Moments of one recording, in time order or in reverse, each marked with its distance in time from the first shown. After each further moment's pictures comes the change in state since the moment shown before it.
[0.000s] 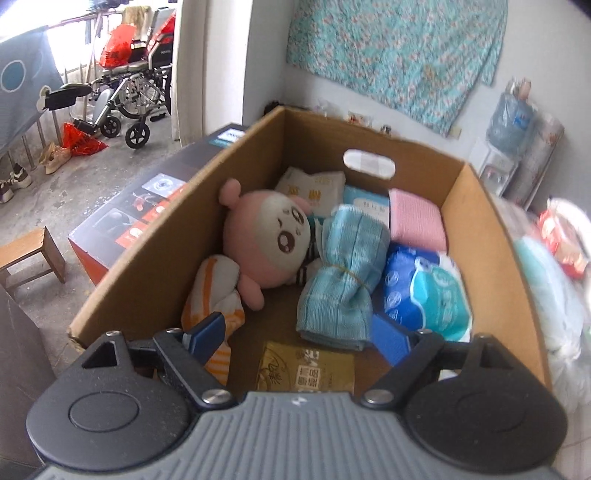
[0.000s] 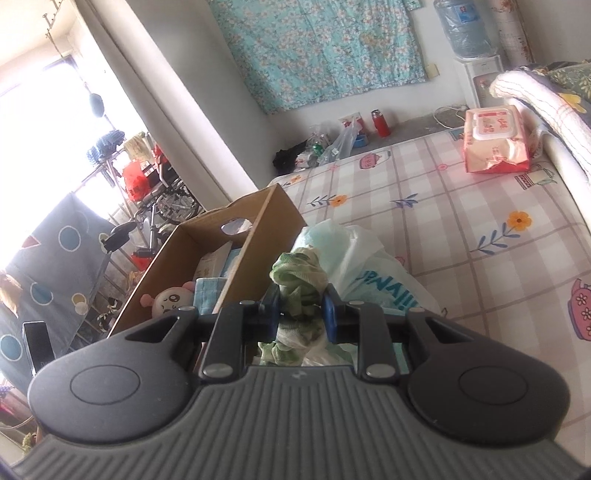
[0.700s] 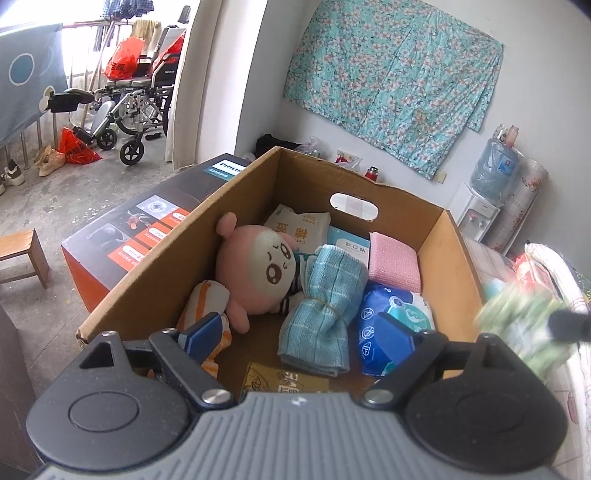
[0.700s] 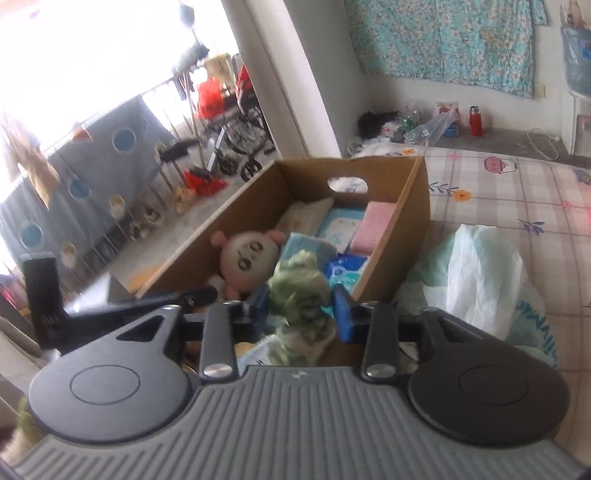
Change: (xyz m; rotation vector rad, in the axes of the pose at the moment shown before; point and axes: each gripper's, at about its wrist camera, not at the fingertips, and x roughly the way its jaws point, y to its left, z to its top) left arm -0.018 0.005 0.000 -0.064 -0.109 -0.070; right arm 0.057 0.146 -0.008 -0.330 0.170 0.120
